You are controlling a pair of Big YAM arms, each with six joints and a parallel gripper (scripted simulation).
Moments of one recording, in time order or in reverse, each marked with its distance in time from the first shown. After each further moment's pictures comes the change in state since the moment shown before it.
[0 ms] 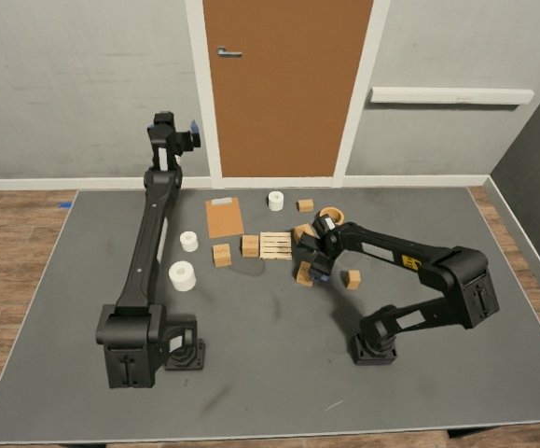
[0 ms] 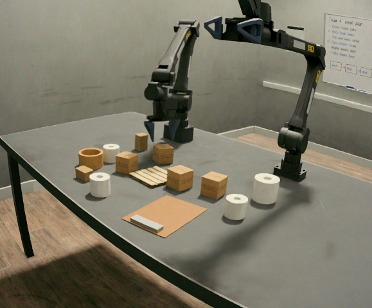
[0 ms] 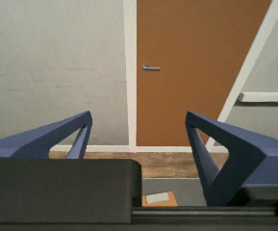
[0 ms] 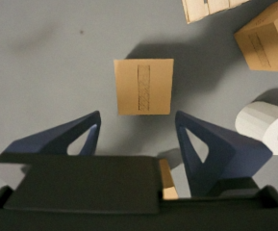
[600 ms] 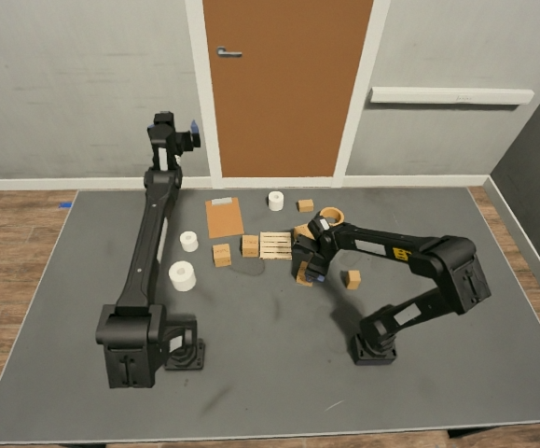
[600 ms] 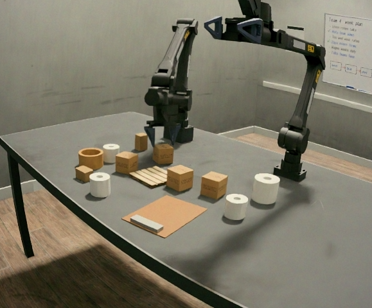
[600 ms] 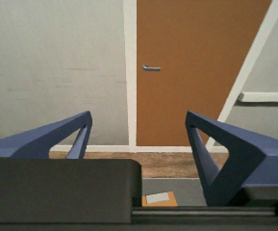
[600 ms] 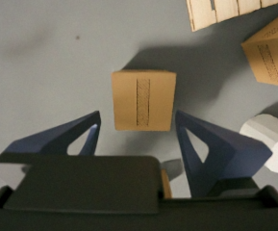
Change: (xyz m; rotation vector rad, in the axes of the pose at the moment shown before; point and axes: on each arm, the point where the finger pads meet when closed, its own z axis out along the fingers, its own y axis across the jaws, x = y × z) left arm 0.000 0.000 0.000 0.000 0.000 0.000; right arm -0.008 -0.002 0.019 -0.015 0.013 -0.020
